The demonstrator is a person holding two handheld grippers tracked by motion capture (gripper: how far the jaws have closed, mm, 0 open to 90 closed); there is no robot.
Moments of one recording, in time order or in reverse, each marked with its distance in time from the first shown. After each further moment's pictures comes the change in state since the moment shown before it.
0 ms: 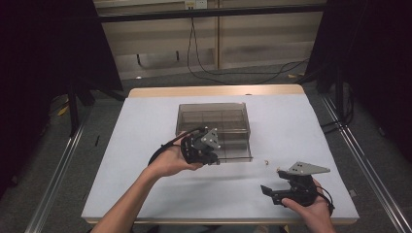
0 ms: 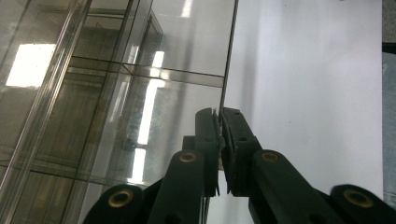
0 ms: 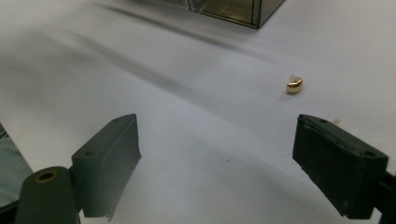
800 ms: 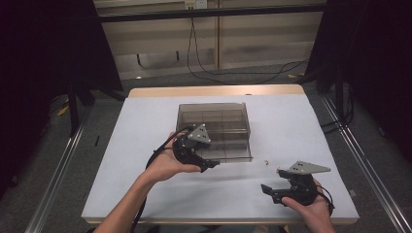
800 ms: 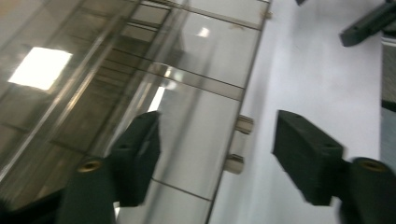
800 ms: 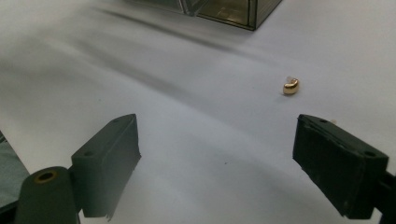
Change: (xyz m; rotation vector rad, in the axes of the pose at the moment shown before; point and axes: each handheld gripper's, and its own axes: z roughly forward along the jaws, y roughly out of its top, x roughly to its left) left arm 0.005 -0.024 -0.007 -0.172 0.055 -0.192; right arm -0.001 0.001 0.000 -0.010 -0.006 0.018
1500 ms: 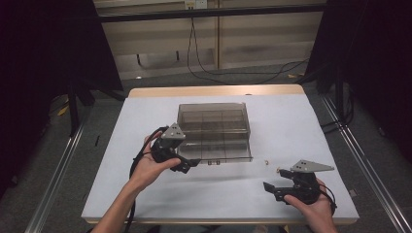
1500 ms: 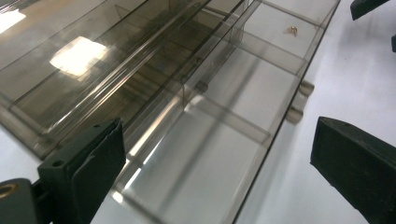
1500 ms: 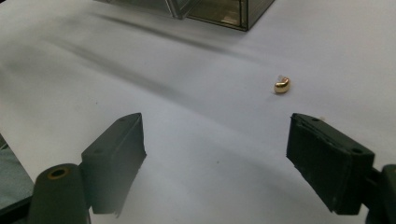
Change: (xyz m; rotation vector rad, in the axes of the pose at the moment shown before) left arm 0.015 -0.046 -0.034 -0.088 0.126 -0.175; right arm -0.007 0.000 -0.003 -0.002 0.008 0.025
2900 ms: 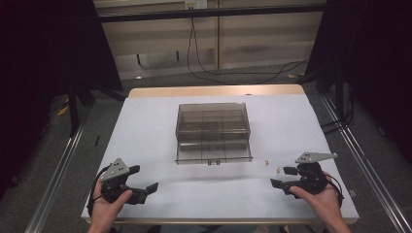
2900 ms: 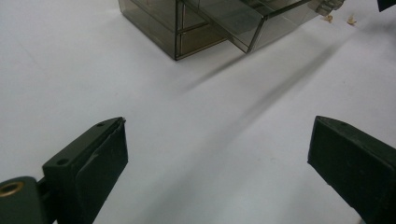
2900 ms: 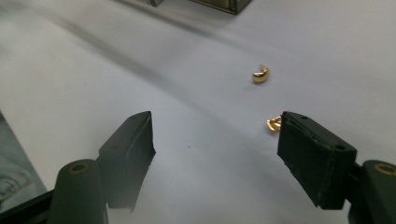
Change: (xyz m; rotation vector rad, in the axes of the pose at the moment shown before) left arm -0.012 -0.133 -0.075 -0.153 0.150 -0.248; right arm -0.028 0.016 -0.006 0.131 0.032 -0.039
